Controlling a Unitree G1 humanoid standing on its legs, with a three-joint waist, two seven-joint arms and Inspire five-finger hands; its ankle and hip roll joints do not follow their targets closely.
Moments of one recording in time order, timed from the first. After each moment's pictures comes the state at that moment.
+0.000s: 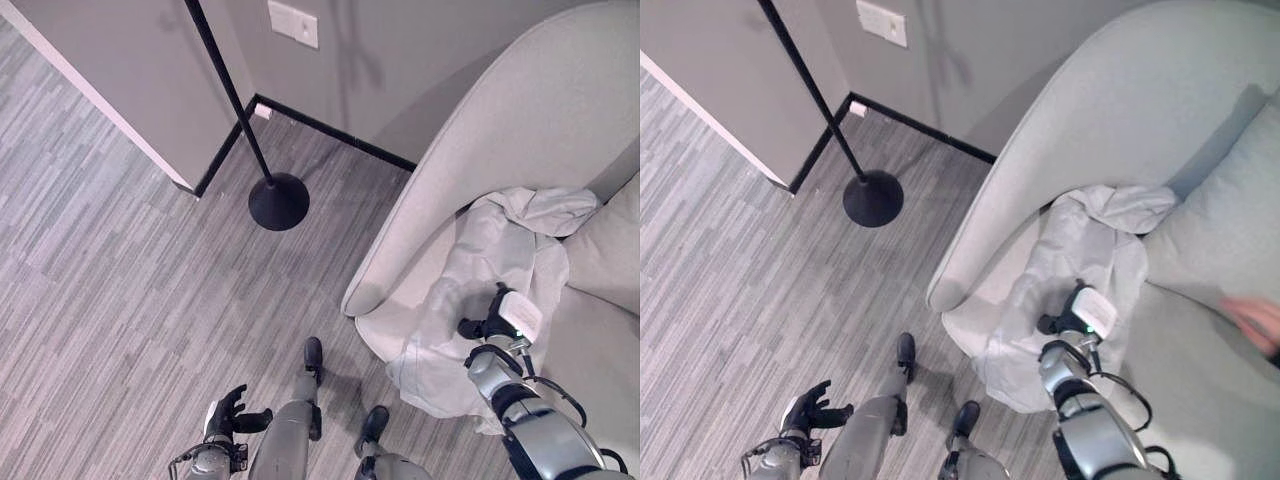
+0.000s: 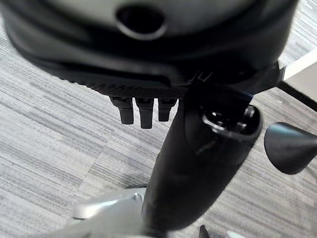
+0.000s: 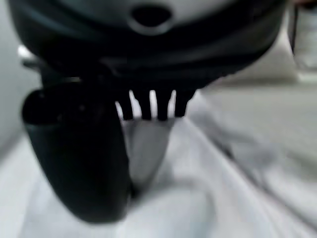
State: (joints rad) left arm -0.07 0.23 -0.33 1.09 -0.38 -0.24 0.17; right arm -0.61 -0.32 0.37 1.37 -0.23 0.08 -0.59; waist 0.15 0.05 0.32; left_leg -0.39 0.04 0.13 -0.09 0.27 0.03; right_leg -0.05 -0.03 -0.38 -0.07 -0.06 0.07
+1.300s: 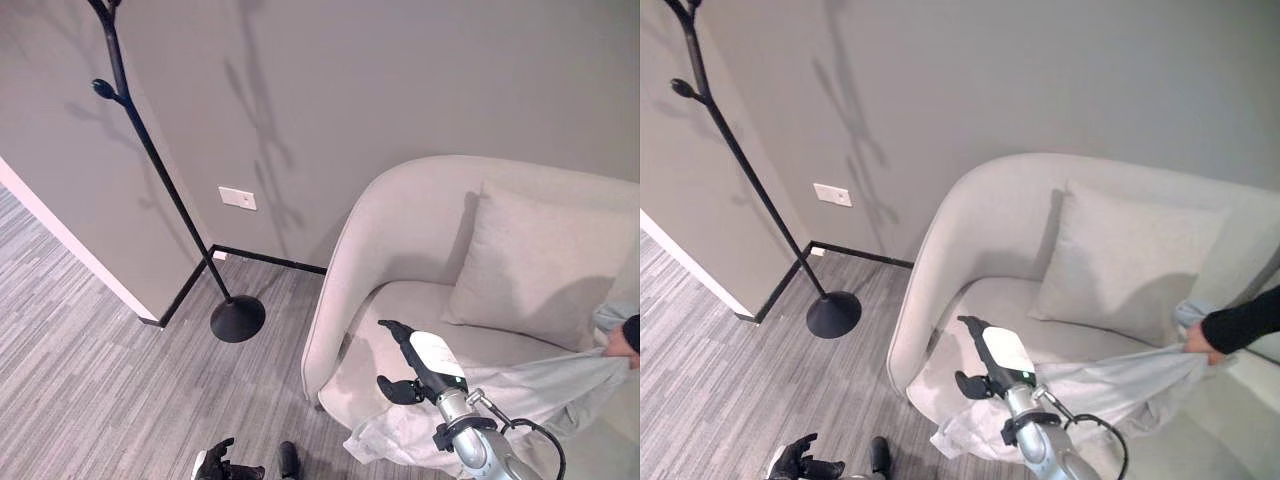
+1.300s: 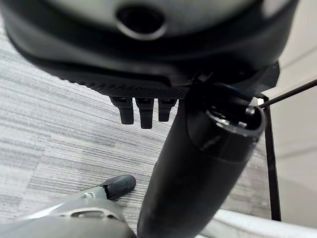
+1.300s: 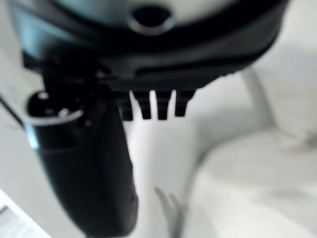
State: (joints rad) left arm 0.05 0.19 -0.15 1.22 -0.14 -0.19 0.19; right arm 0.17 -0.54 0.38 -0.01 -0.62 -0.06 -0.27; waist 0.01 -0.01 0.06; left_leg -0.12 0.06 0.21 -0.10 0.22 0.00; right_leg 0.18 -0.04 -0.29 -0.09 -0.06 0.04
